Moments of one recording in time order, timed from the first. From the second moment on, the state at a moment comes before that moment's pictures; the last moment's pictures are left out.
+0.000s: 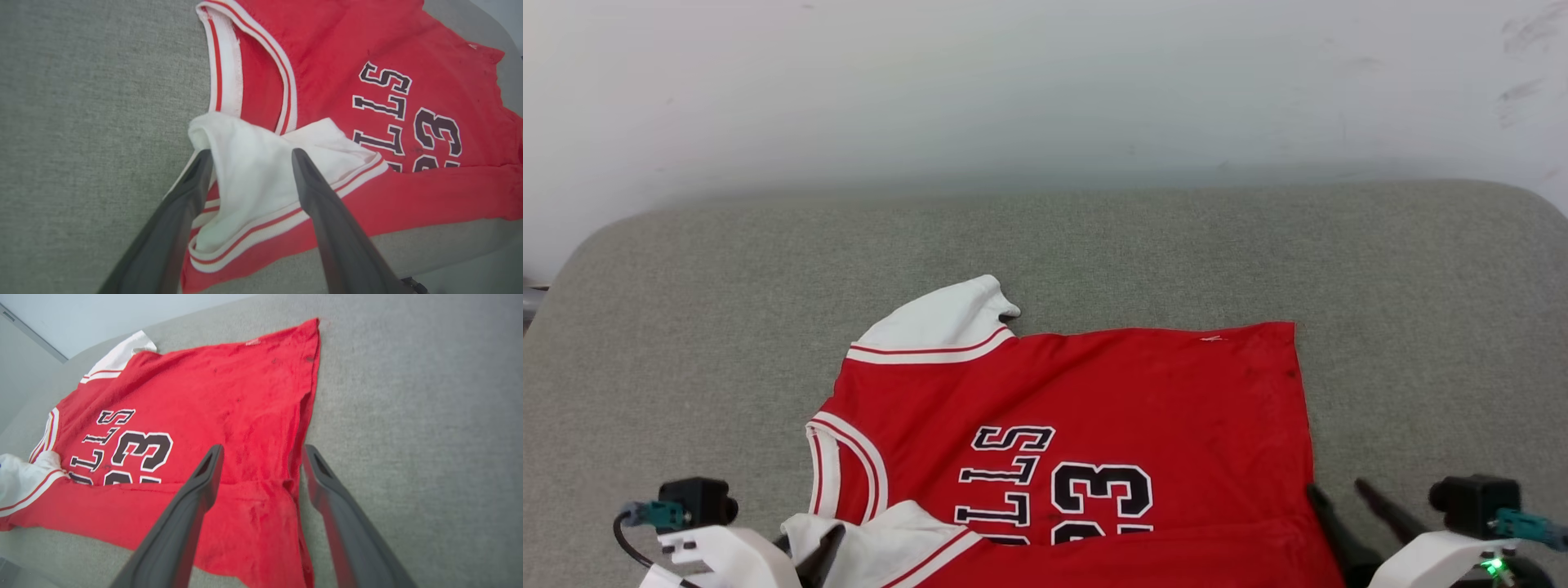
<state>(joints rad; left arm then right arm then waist) 0.05 0.52 -0.29 0.09 -0.90 0.11 0.35 0.09 -0.21 0.10 0.11 0.49 0.13 0.21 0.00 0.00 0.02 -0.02</state>
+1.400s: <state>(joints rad) -0.85 0.55 -0.42 0.42 -0.80 -0.04 0.73 -0.18 -0.08 0.01 -0.08 0.27 0.13 0.00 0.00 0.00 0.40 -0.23</state>
